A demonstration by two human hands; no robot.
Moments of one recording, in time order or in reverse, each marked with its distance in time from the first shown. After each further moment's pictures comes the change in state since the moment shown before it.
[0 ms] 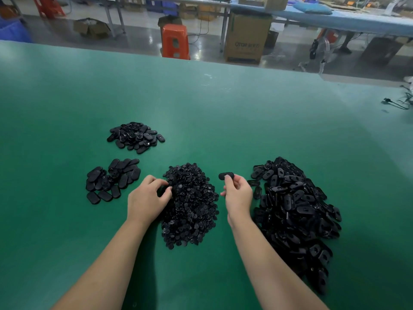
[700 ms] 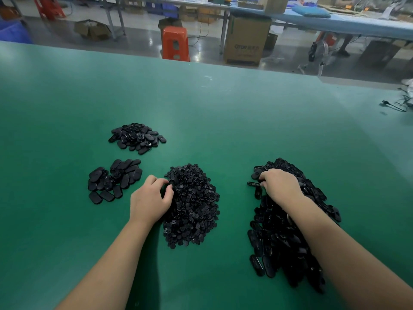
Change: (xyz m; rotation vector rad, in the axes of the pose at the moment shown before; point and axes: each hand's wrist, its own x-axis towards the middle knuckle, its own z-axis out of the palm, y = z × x) left_hand -0.003 0.007 -0.003 0.034 0.014 0.000; right_hand 0.076 -0.057 -0.100 -1.666 -0.270 -0.610
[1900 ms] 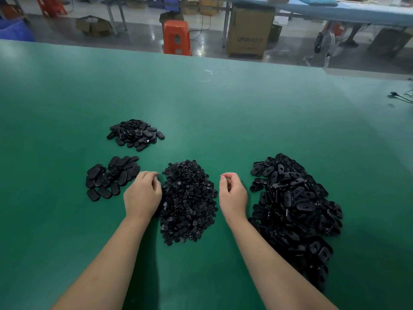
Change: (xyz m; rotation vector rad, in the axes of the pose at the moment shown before) left_hand 0.007 -0.004 0.006 0.004 0.104 -0.120; right_hand -0.025 -0.134 0.047 1.226 0.304 0.331
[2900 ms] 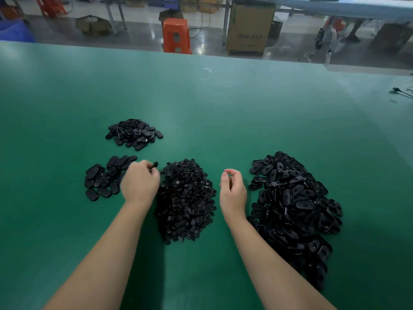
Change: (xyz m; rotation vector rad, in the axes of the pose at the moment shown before) left_hand 0.031 0.026 -0.020 0.029 -0.050 -0.211; right_hand 0.002 0.005 0.001 0.148 0.028 0.021
